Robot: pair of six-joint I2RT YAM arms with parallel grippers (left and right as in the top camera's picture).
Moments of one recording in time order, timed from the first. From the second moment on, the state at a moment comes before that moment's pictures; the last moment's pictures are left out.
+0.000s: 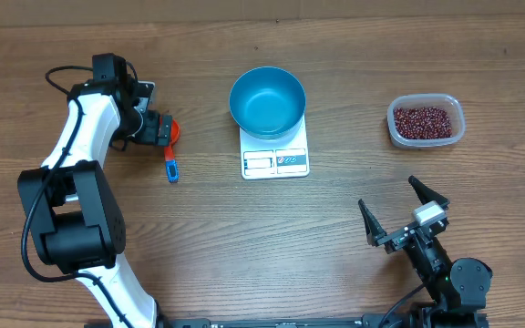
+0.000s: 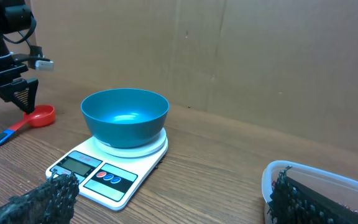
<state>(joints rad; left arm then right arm) 0.13 2.02 1.50 -0.84 0.05 0.21 -0.02 0.01 0.02 0.00 -0.45 -0.11</state>
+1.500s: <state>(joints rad) 0.13 2.09 1.45 -0.65 0.02 0.11 -0.02 0.01 0.02 0.00 -0.45 -0.11</state>
